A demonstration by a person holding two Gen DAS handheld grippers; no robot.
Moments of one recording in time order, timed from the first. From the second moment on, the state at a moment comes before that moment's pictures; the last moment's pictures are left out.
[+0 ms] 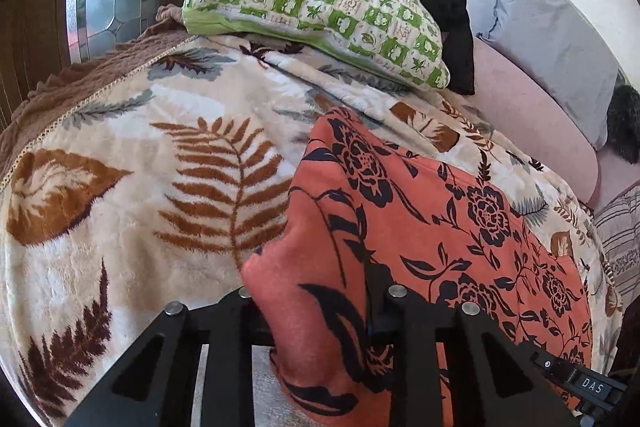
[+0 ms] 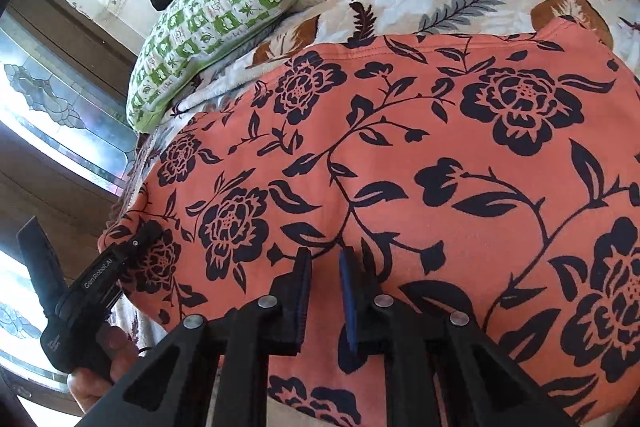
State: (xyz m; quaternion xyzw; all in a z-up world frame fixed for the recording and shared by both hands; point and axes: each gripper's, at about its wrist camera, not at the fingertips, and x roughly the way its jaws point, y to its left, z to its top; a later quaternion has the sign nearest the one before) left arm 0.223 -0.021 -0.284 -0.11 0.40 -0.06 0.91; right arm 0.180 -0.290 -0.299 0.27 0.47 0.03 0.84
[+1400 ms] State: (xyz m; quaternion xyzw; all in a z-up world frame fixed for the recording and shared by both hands) left arm 0.223 -0.039 -0.278 0.04 0.38 0.03 0.92; right arm 0.136 -0.405 -0.275 0.31 0.38 -0.09 0.86
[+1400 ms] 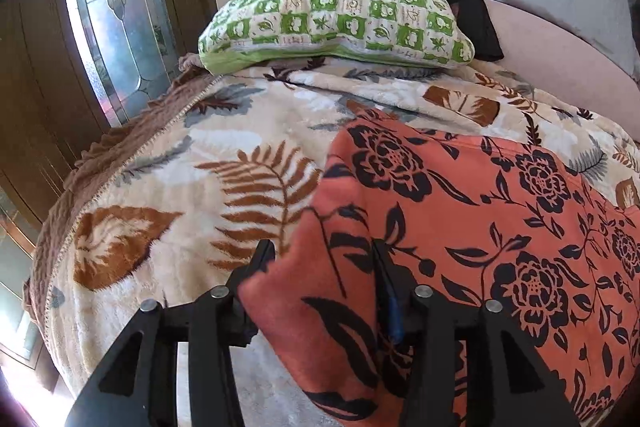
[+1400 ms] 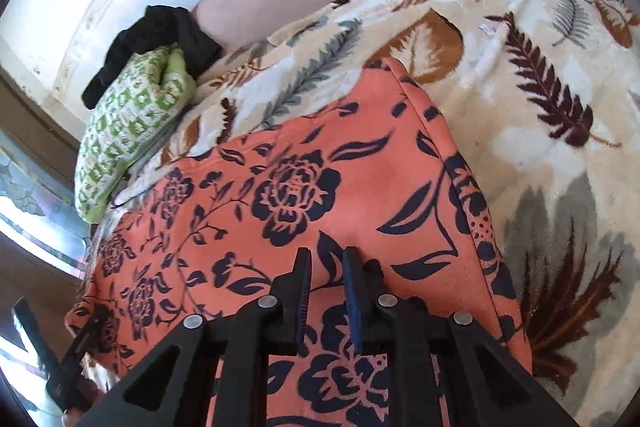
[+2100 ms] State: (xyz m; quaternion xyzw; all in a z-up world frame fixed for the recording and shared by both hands) left arm 0.242 -0.070 -0.302 0.10 0.42 0.03 0.90; right arm 0.206 -0.483 -0.296 0.35 0.41 -0.14 0.83
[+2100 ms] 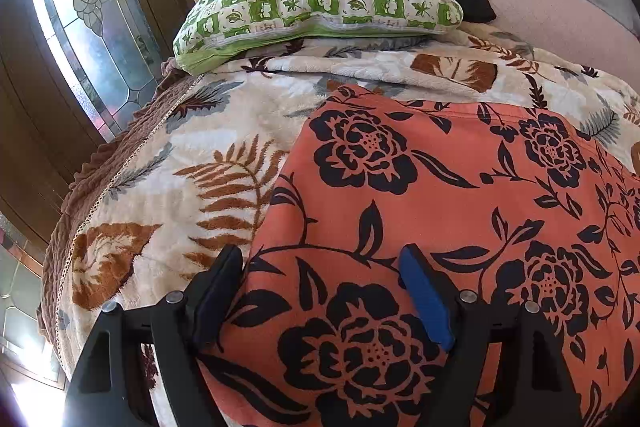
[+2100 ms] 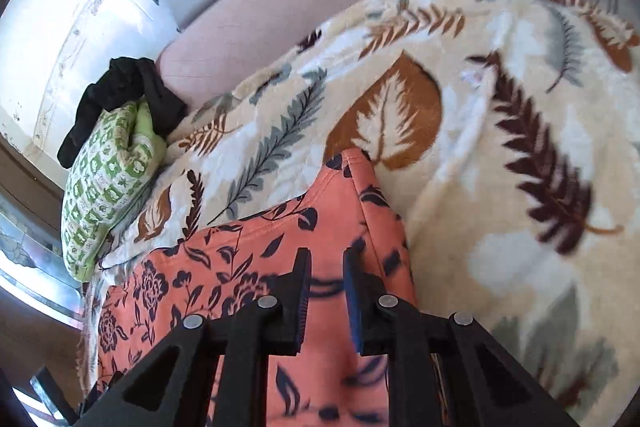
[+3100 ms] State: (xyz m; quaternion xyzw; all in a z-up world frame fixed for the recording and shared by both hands) left arm 0.249 -0.065 -0.304 0.11 0.42 0.02 0.90; right arm 0.195 -0.334 -0.292 0.18 0.48 -0.04 0.86
